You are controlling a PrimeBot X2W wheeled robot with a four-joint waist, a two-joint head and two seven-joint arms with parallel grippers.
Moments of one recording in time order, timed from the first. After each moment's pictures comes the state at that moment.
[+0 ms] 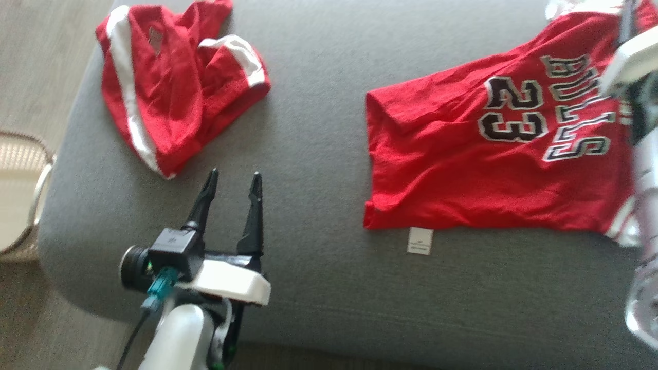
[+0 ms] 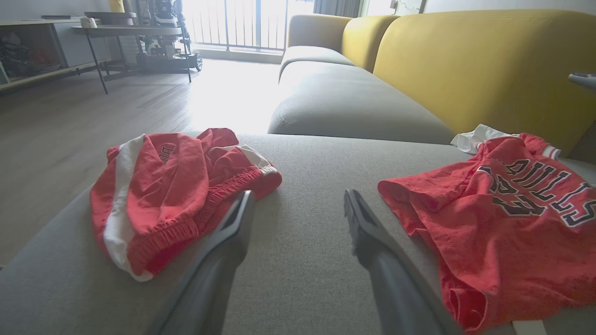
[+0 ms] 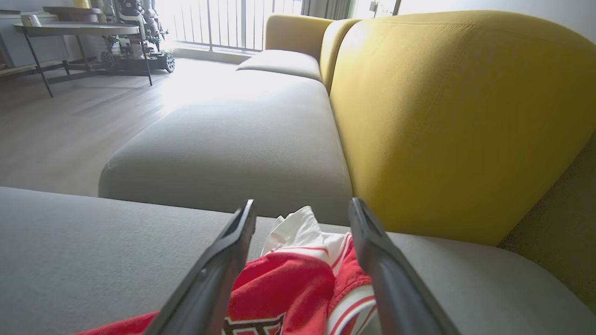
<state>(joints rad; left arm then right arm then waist) -0.14 0.05 -0.33 0.12 -0.18 0.09 -0.26 -1.06 -0.21 -0.38 1.08 -0.31 0.13 -0.25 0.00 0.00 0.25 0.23</state>
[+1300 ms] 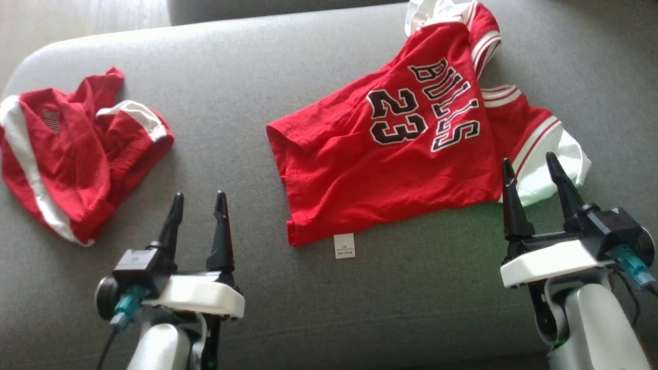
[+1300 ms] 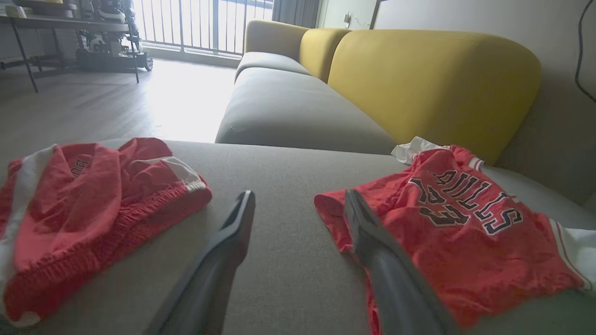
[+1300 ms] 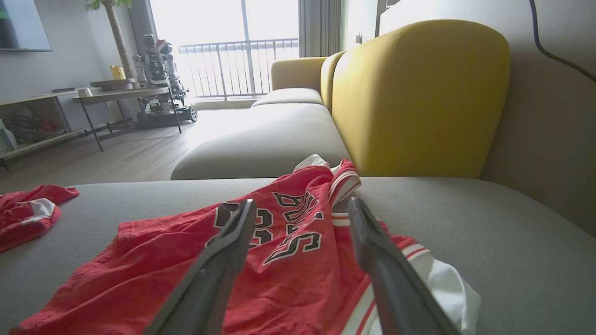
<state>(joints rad) -0.05 0.05 -0.22 0.11 -0.23 0.08 -0.26 -0.15 -0.06 -0.02 0.16 0.11 0.13 -0.25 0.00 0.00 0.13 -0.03</state>
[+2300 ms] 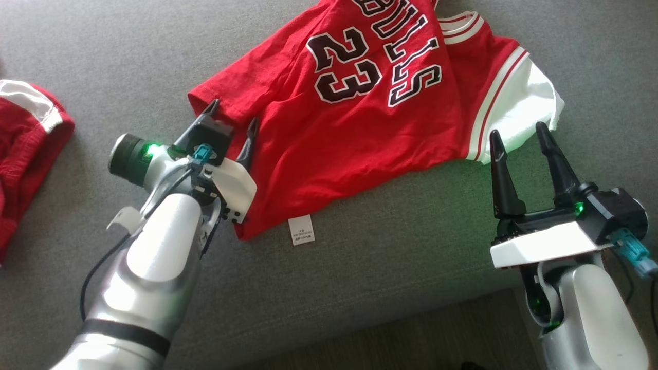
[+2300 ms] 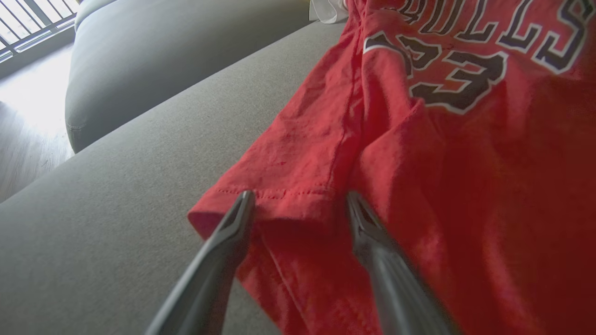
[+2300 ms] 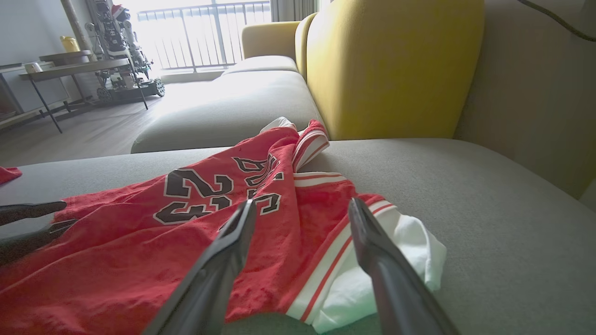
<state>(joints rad) -0.65 0.10 -0.41 0.73 0.05 -0.02 -0.15 -0.20 -0.05 0.03 0.09 0.14 0.13 -0.25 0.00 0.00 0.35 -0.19</state>
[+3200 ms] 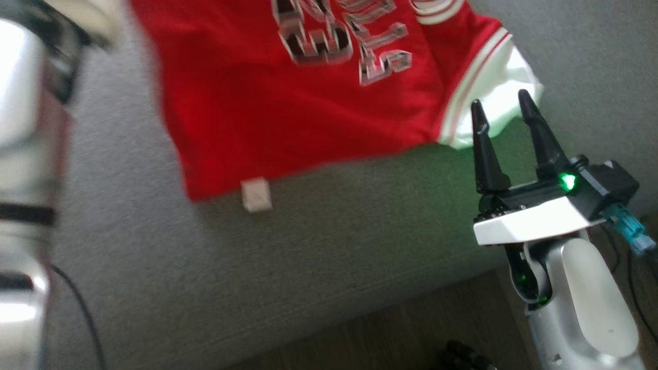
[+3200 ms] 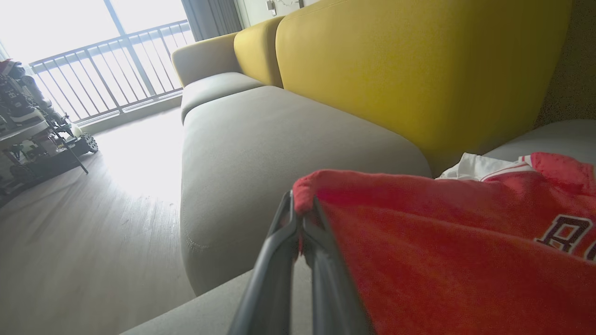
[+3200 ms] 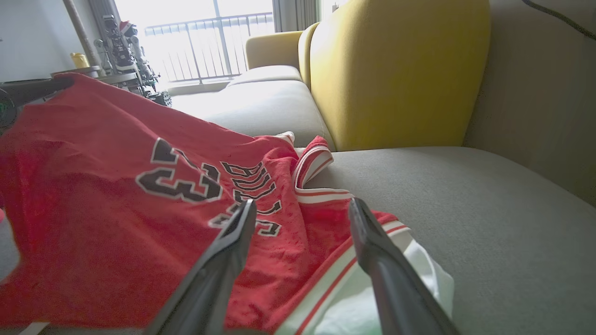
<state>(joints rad) -1.10 0.28 -0.28 0.81 -0.08 -0.08 -0.14 -0.29 -0.05 0.10 0.08 0.20 0.13 -0.25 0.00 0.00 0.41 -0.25</state>
